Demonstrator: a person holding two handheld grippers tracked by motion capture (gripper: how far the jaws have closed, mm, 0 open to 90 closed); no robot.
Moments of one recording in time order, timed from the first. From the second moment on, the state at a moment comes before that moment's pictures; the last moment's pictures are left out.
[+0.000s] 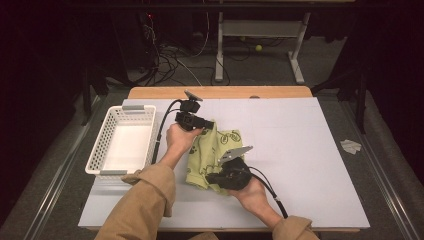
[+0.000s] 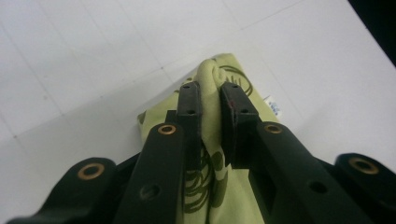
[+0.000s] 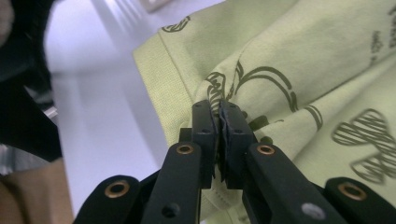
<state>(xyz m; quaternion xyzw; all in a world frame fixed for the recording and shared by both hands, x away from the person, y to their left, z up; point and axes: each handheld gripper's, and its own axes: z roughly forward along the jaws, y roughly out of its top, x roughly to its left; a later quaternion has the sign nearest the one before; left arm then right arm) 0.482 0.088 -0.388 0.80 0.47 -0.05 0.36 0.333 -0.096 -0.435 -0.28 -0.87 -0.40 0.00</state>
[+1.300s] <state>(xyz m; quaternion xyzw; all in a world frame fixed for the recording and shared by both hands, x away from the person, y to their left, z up) 0.483 0.026 -0.398 0.83 0.43 -0.02 0.36 0.336 -0.193 -0.454 -0.39 -0.81 -0.44 0.03</state>
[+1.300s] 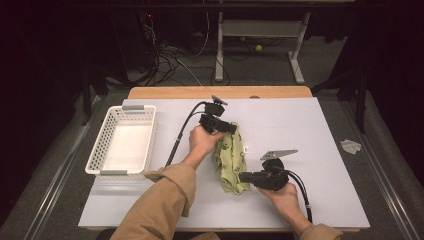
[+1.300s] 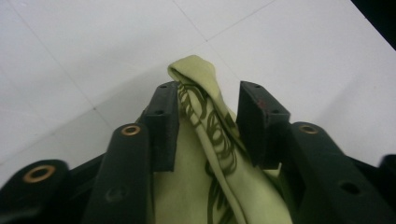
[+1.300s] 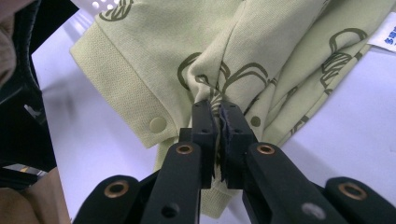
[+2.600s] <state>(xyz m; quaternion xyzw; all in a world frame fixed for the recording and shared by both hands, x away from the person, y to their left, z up) 0.441 0.054 -0.442 0.83 0.46 -0.05 0.31 0.324 -0.211 -0.419 -0.37 -0.83 -0.41 -0.03</state>
